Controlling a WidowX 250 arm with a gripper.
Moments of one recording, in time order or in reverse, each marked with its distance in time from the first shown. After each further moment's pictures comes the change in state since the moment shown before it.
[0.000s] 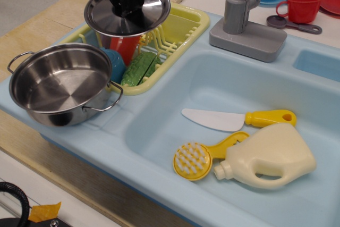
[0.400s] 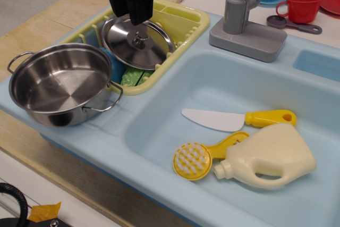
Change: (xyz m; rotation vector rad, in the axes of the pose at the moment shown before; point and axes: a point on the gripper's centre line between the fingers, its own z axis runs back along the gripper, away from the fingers) arm 0.002 0.005 -0.015 -0.071 0.016 -0.010
